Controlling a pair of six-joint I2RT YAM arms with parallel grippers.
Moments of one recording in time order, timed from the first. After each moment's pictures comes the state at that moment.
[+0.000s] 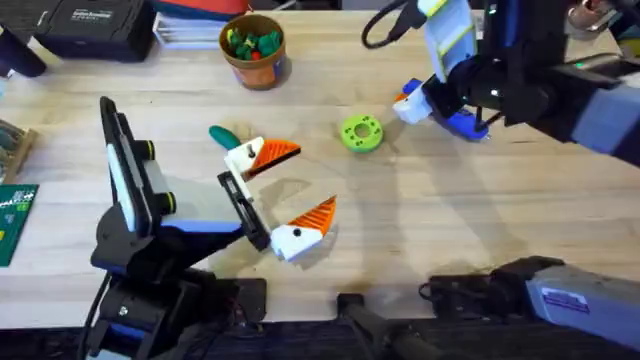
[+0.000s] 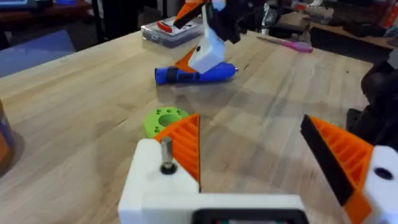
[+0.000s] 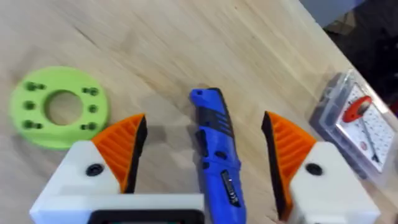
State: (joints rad) left arm -0.24 0.00 0.02 -0.08 0.80 -0.06; right arm 0.25 1.33 0.84 -0.26 0.07 -0.51
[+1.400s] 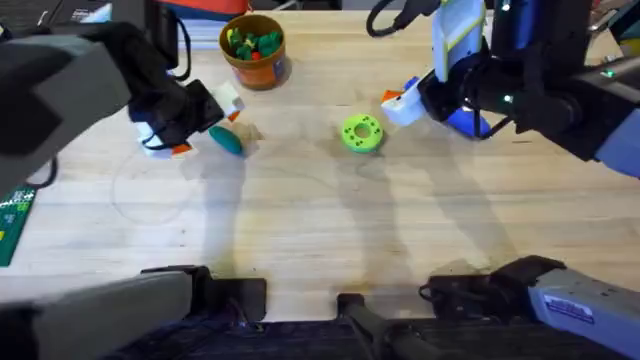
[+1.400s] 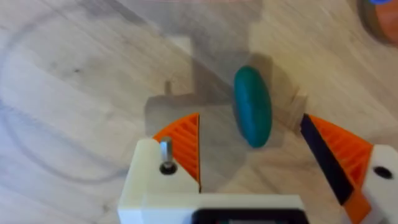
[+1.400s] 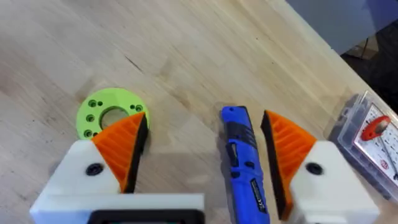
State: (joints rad) left arm 0.03 1.41 0.95 -0.79 -0.04 -0.64; right arm 0.33 1.22 0.84 -0.30 0.00 -0.42
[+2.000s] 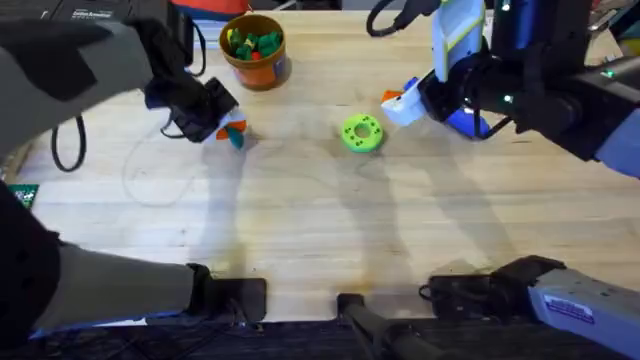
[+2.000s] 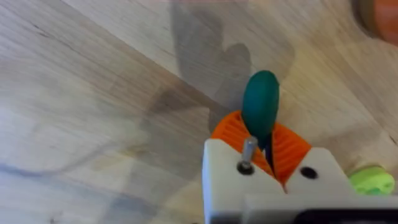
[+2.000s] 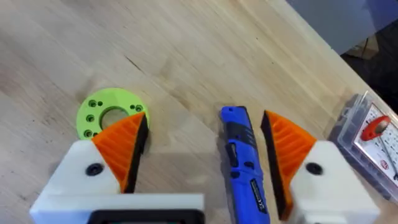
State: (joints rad) left arm 0.03 1.60 1.02 -0.76 0.15 -0.69; right arm 0.33 1.22 0.84 -0.30 0.00 -0.42
